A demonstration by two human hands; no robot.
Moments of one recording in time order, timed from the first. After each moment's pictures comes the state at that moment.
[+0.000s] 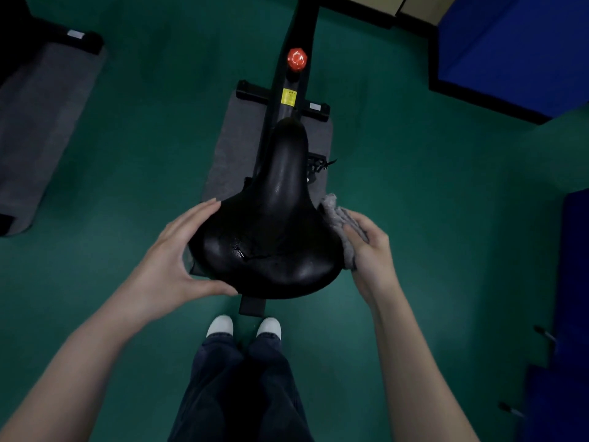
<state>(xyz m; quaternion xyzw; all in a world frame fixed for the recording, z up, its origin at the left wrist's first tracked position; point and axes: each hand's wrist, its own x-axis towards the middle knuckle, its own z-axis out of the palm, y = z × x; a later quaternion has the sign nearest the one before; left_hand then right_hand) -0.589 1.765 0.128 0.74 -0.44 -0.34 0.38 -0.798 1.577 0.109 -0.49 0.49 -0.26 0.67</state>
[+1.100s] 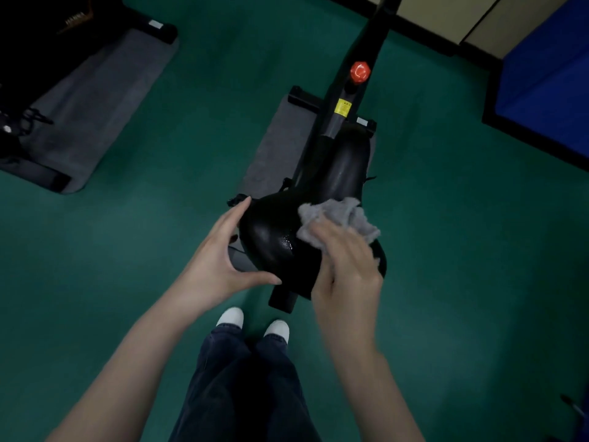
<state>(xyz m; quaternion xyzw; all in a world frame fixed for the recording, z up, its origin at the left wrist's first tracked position) -0.613 1.784 0.109 0.76 -0.29 -0.35 0.46 -0.749 1.677 0.156 -0.87 0.34 -0.26 0.22</state>
